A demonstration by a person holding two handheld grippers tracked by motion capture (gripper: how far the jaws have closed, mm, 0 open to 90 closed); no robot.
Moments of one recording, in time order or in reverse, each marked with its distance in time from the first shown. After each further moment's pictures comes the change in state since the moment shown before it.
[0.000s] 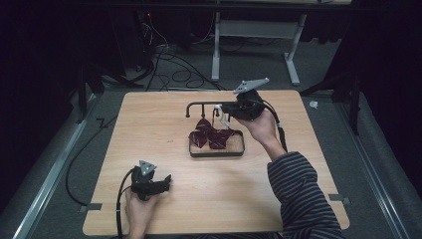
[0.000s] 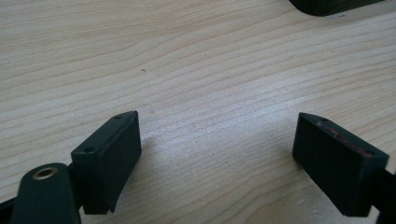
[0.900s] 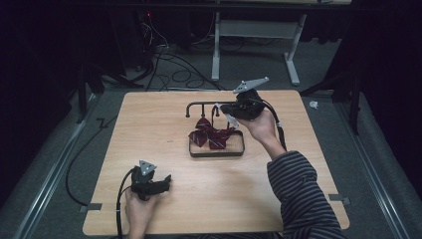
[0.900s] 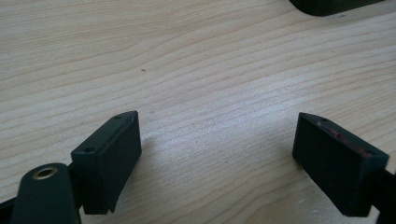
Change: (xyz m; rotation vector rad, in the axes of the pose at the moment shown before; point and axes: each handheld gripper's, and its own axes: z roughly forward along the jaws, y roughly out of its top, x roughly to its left) left arm 0.000 0.000 0.000 -0.001 0.000 0.000; right arm -0.003 -0.001 0.004 0.017 0.040 0.017
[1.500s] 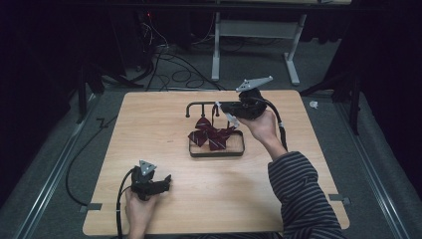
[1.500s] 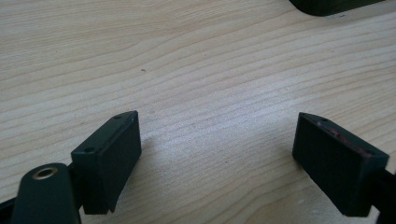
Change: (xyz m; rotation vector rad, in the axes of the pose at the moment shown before) left arm 0.000 0.000 0.000 0.001 -0.001 0.000; right arm 0.000 0.001 -0.007 -0.042 0.032 0.021
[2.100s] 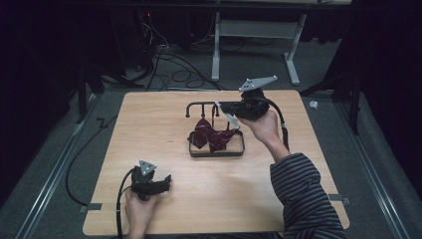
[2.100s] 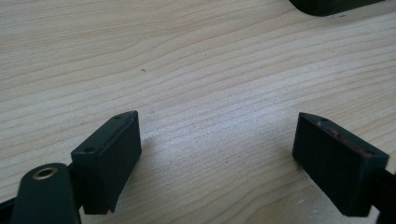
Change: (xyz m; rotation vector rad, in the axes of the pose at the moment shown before) left arm 0.000 0.000 0.000 0.000 0.000 0.000; right arm 0.007 0.004 -0.013 -0.038 0.045 -0.014
